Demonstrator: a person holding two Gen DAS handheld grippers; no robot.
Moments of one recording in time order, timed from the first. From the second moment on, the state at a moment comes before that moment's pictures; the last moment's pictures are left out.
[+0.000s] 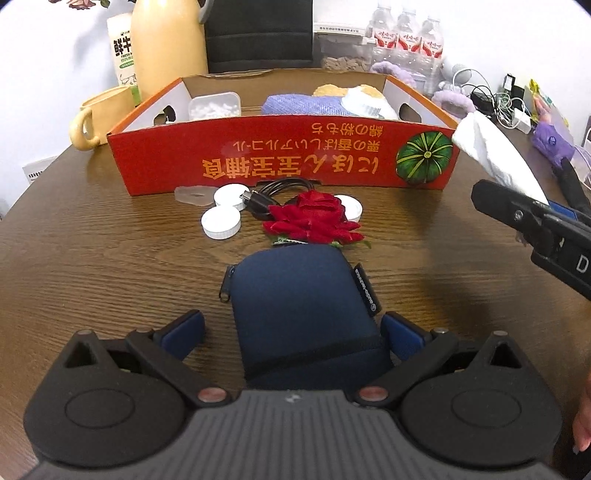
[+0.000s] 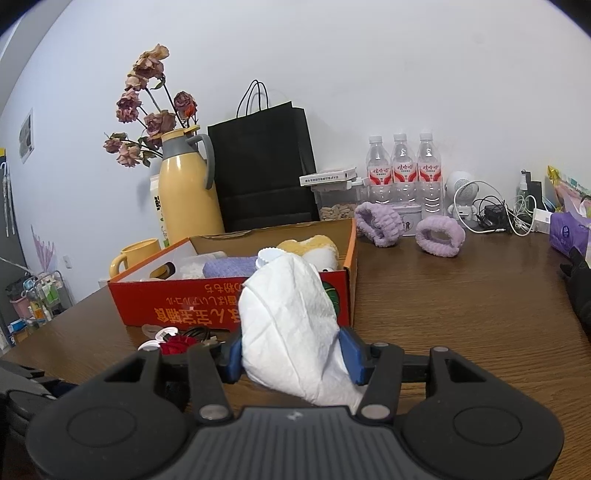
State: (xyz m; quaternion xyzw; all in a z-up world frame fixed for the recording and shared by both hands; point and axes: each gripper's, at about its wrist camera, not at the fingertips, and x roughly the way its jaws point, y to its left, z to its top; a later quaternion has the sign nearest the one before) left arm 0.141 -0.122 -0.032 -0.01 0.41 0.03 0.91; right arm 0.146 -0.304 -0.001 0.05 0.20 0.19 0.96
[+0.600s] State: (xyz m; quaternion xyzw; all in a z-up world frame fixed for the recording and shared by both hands) left arm 0.127 -0.097 -0.011 -0.03 0.37 0.00 0.93; right arm 0.133 -0.291 0.004 0.02 0.19 0.18 0.96
